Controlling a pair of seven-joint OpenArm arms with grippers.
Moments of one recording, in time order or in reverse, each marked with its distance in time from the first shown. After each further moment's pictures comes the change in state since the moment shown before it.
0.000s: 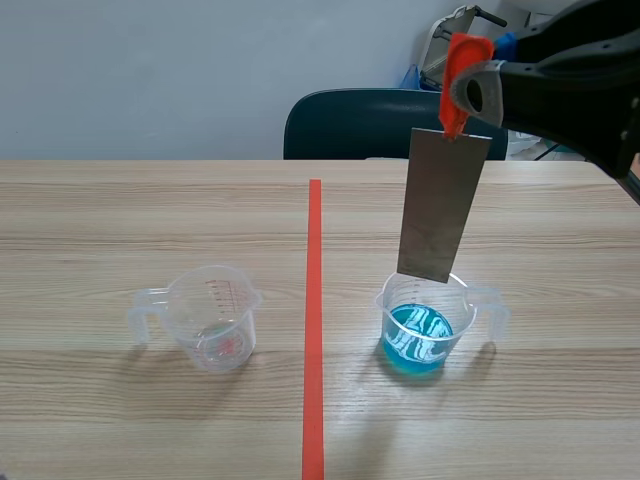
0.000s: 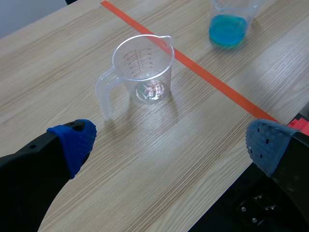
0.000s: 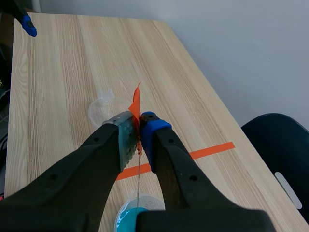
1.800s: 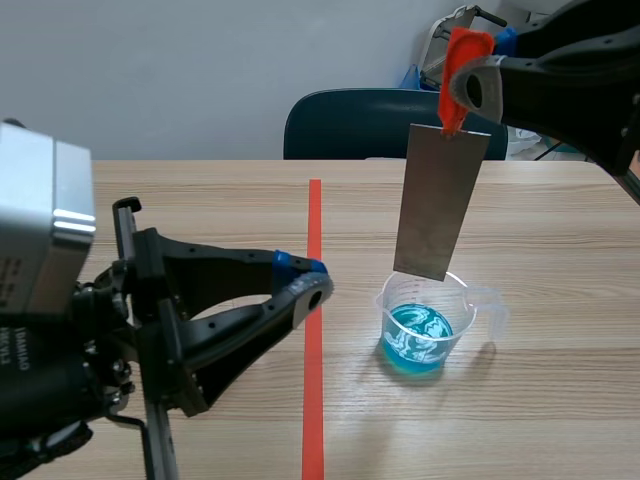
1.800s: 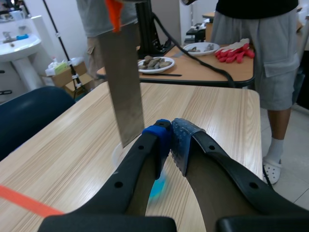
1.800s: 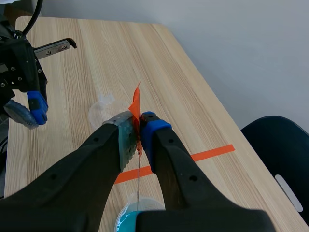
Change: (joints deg) left arm -46.8 -3.7 48.2 -0.6 3.6 2.3 4.2; right arm 0.0 -0.1 0.0 0.0 0.0 0.0 0.7
